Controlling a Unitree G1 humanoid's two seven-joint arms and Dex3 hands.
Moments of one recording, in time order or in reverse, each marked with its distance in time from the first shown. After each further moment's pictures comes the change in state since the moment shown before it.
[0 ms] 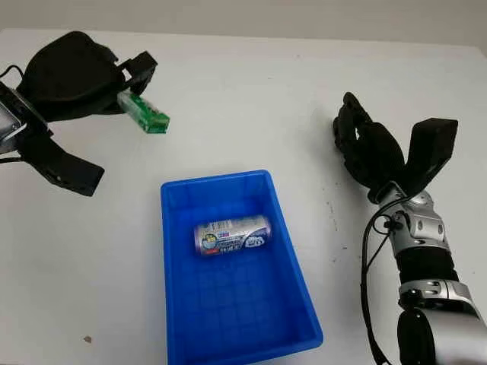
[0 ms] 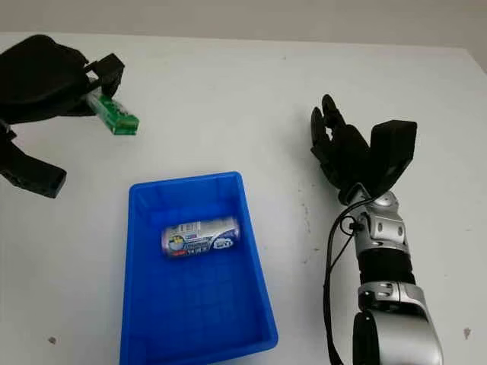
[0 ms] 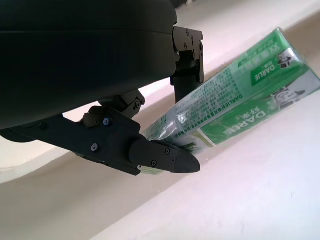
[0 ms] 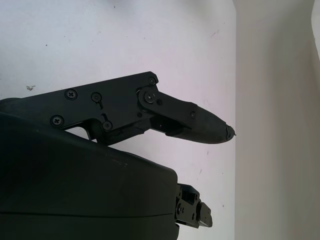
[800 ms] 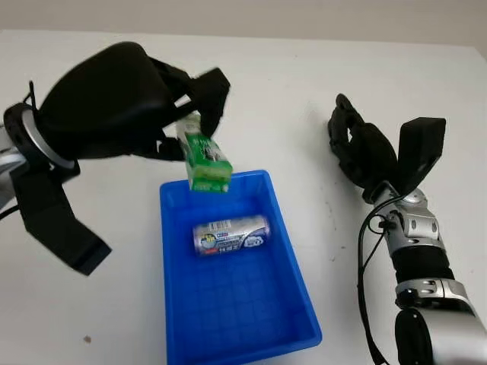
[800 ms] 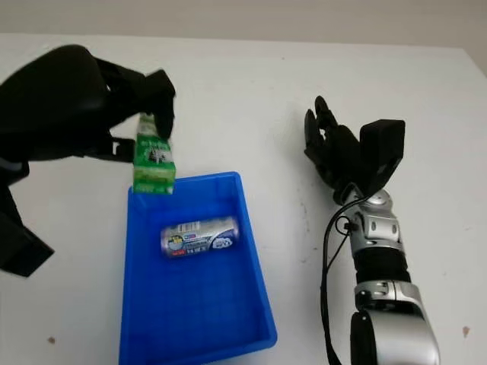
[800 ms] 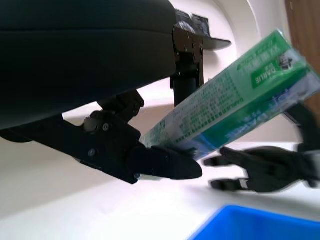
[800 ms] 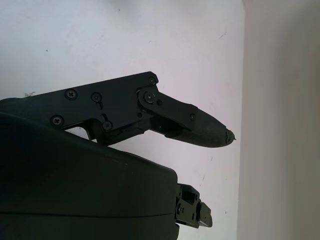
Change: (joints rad) left arm 0.639 0.042 0.528 -1.095 -0.718 -0.030 -0.832; right arm -0.010 0.018 0.030 0.002 -0.033 0.003 -0.022
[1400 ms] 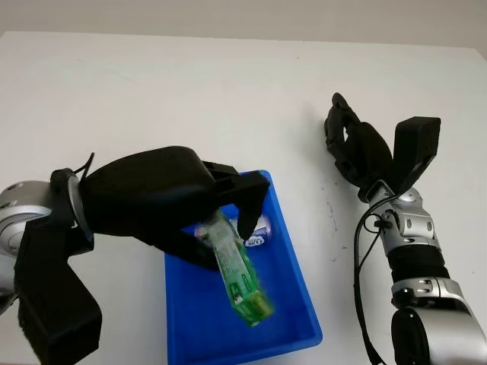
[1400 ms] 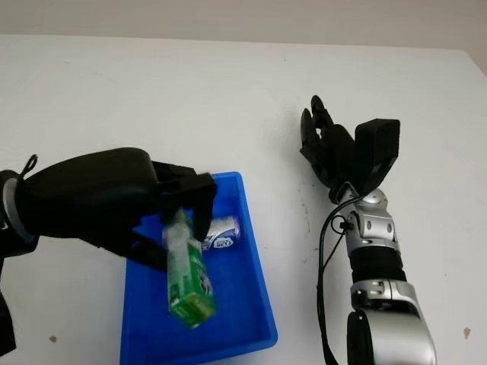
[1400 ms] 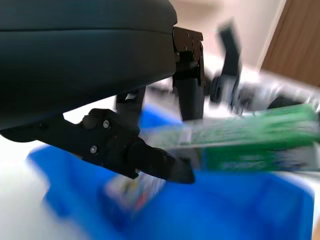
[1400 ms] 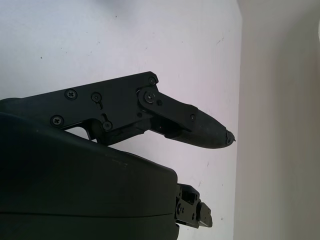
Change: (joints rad) left arm 0.192 -0.024 0.017 -0.382 -0.352 0.430 -0.656; right arm 0.000 0.007 0.003 -0.007 0.003 -0.003 0.008
